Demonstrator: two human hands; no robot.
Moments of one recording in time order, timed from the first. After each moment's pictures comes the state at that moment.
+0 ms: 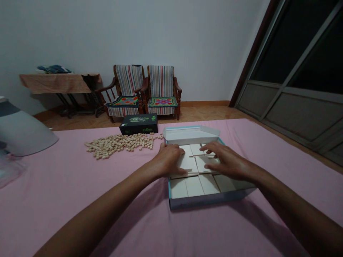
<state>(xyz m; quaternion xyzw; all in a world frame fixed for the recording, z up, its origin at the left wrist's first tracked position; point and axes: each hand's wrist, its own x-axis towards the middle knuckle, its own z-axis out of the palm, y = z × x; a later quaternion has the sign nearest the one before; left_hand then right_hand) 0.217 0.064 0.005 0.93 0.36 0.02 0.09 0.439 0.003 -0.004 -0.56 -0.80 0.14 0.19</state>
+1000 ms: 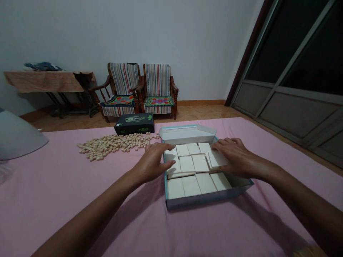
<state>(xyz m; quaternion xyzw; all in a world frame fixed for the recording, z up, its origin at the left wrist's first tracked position) 0.182 0.063 -0.007 0.89 0.37 0.22 0.13 0.470 -0.005 0.011 -0.59 -0.80 -0.04 0.03</state>
